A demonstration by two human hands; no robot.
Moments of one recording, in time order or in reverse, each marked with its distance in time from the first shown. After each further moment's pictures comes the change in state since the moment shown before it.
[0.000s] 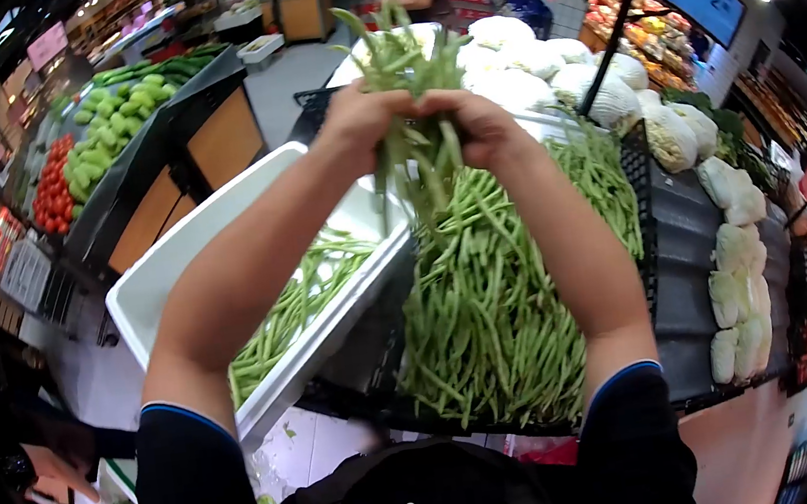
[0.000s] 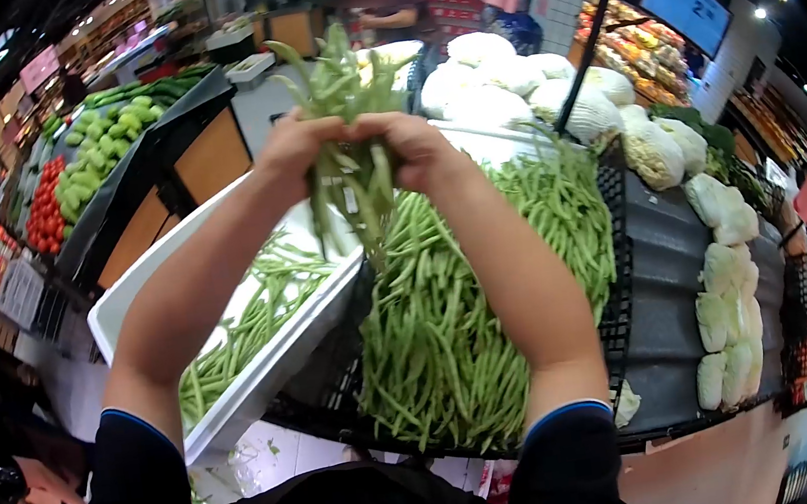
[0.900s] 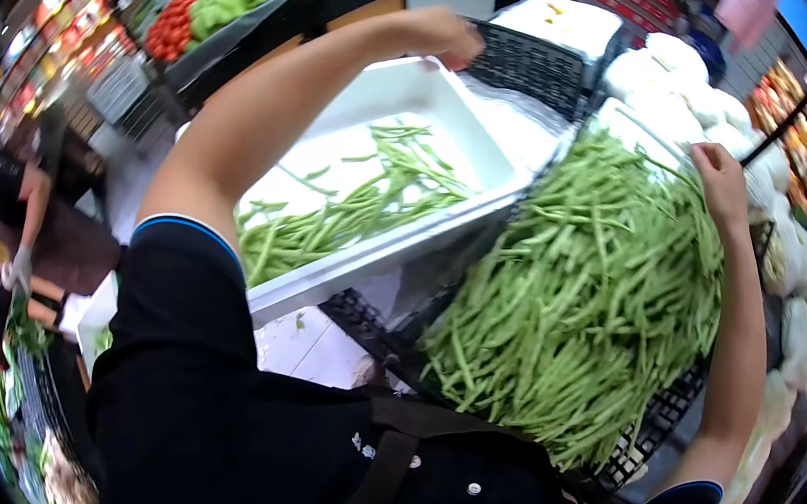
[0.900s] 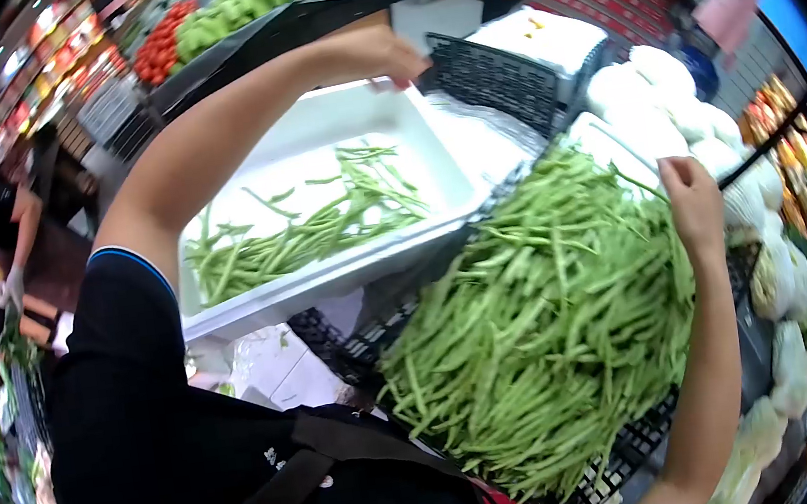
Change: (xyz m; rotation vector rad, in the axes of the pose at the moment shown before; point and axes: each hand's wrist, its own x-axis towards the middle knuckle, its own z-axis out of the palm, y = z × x) left_hand 0.062 -0.002 -0.136 1.142 -0.182 -0.112; right_hand -0.048 -0.052 -0.164 -1.464 0.540 -0.474
